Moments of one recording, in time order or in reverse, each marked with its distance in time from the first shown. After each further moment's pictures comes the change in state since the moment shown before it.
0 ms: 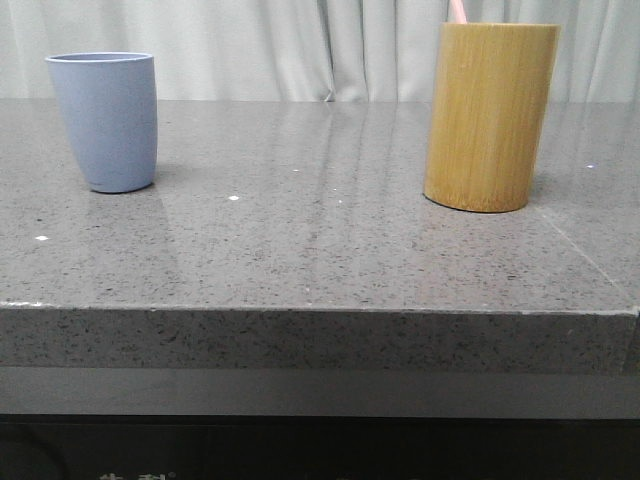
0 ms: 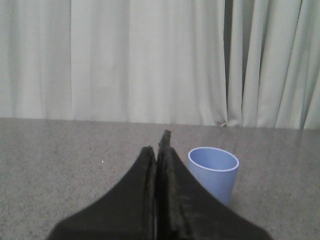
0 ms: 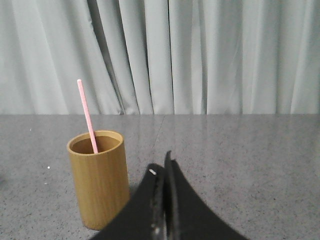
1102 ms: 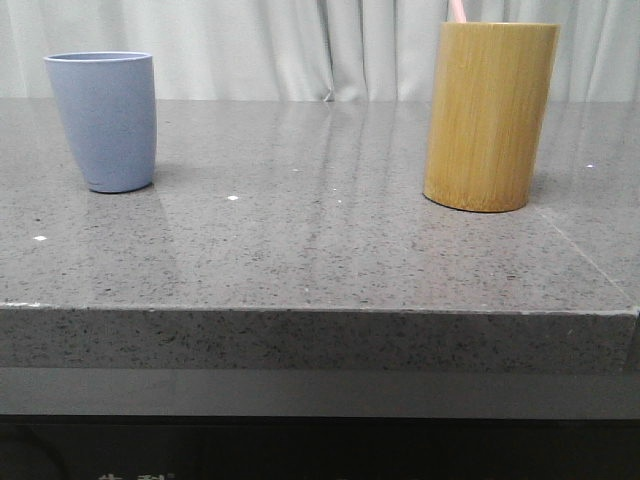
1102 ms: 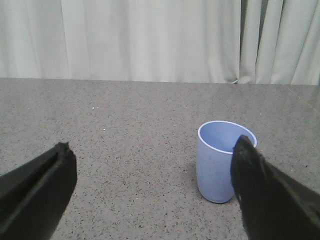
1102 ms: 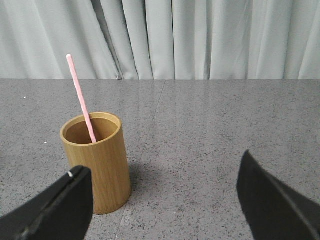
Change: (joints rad) left arm 0.000 0.307 -0.132 0.019 0.018 0.000; right arm 0.000 0.206 -0.136 0.000 0.080 0.000
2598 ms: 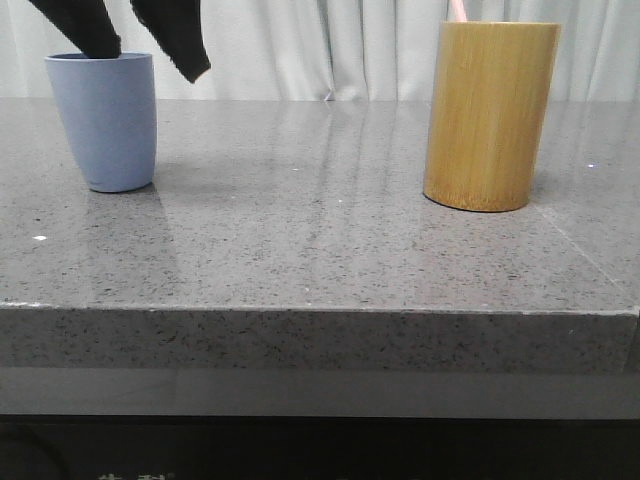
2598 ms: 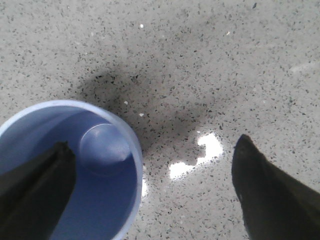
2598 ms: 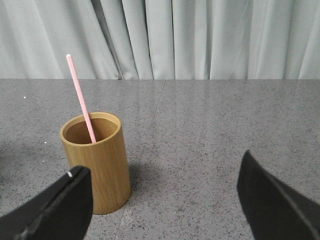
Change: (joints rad) left arm -0.316 1.287 -1.198 0.036 0.925 0.080; right arm 0.000 0.001 0.000 0.000 -0.001 0.000
